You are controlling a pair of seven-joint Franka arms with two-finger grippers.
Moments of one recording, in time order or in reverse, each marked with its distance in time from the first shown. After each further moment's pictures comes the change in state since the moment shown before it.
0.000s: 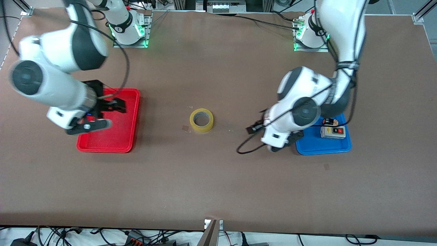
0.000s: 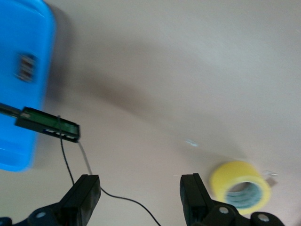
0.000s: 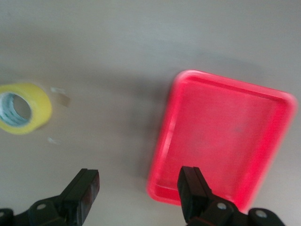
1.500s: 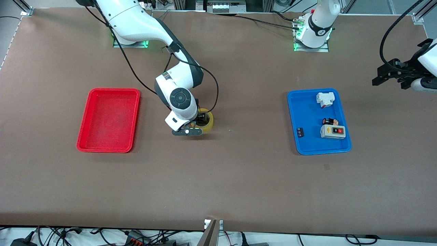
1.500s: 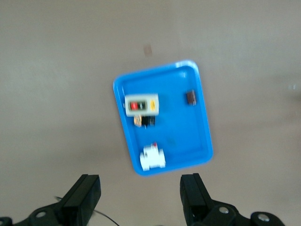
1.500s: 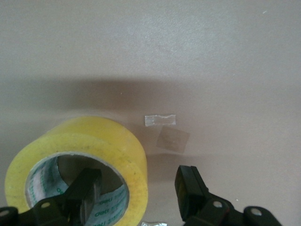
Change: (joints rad) left arm 0.421 -0.579 -0.008 -0.267 0.208 -0.141 0.936; right arm 0.347 0.384 -0.002 -0.002 -0.010 0.413 0.506
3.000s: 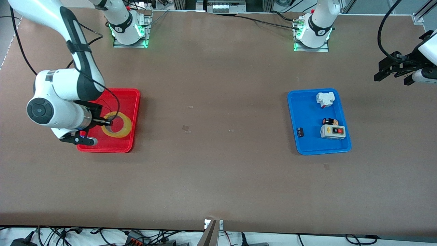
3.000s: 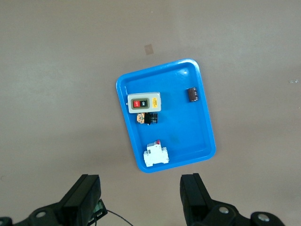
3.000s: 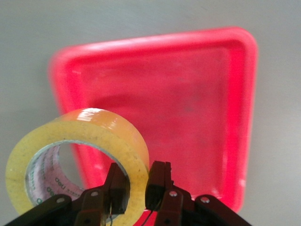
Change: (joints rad) left arm -0.056 -0.051 0.047 -0.035 0.016 -0.042 0.009; right arm -0.553 -0.313 -0.049 -0.229 -0.060 -0.223 -0.389
